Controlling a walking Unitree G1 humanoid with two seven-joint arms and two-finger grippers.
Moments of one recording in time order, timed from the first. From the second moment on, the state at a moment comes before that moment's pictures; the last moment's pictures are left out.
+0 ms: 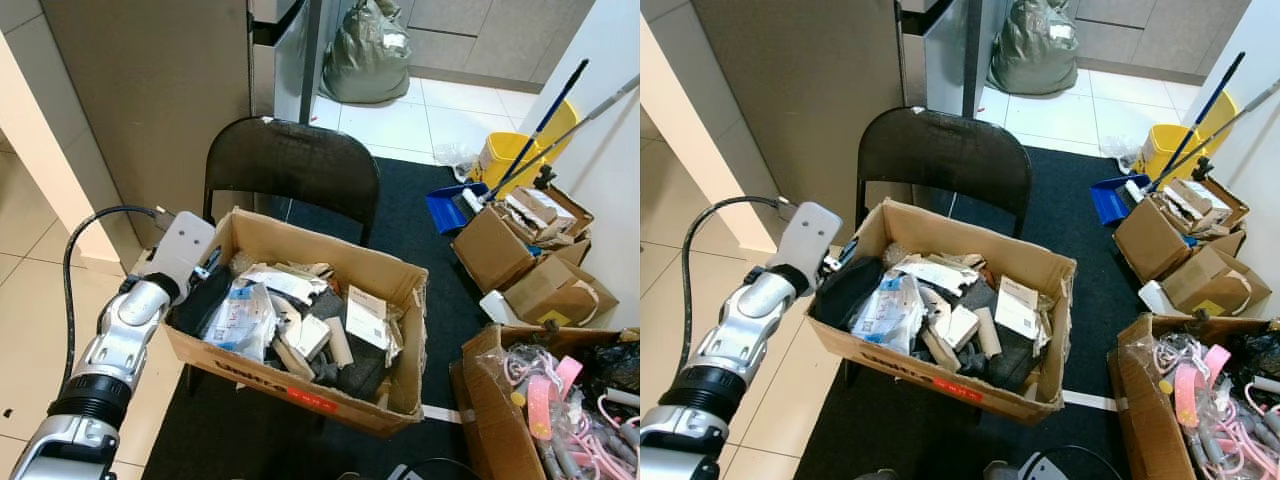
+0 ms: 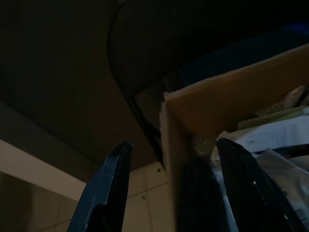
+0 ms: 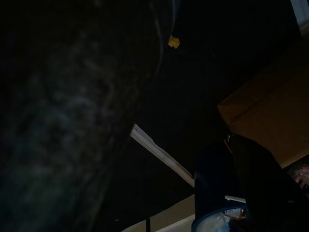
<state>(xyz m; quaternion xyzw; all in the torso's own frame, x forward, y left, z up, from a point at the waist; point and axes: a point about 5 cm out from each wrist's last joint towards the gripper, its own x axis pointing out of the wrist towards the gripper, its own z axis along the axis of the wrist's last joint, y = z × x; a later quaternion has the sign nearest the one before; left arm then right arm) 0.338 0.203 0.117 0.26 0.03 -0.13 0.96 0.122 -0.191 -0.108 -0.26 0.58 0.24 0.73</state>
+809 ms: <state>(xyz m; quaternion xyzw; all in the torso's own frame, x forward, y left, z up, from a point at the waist) 0.290 0.343 0.133 0.22 -0.01 0.28 0.93 0.198 -0.273 -0.056 -0.26 0.47 -0.09 0.84</state>
